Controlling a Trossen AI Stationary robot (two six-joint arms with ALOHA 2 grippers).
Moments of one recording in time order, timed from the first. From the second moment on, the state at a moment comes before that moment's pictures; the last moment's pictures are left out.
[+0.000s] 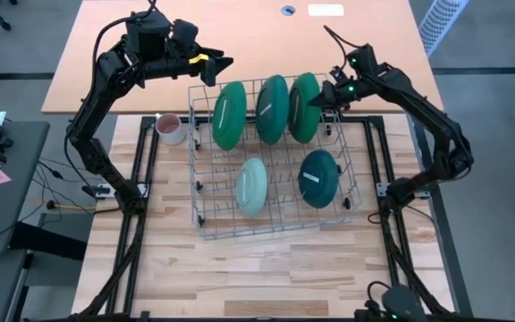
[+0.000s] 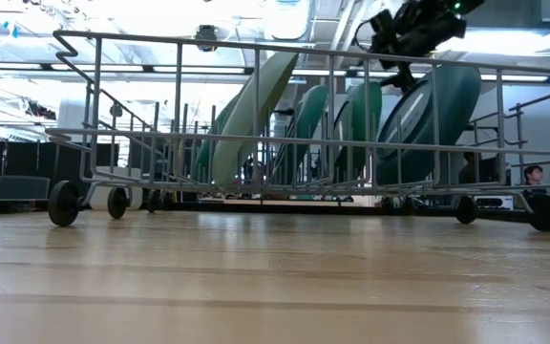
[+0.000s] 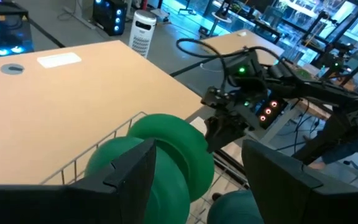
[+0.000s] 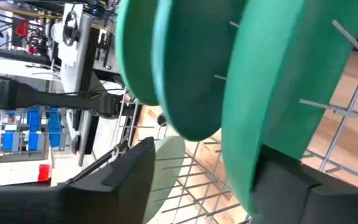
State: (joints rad) left arm 0.60 1.62 2.35 -0.96 0.07 -0.31; right arm -0.98 1.46 1.43 -0.78 -0.76 0.55
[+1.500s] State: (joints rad) left arm 0.59 1.62 2.35 -1.07 -0.01 -0.33; right arm -1.05 0.94 1.43 -0.56 -0.89 0.32
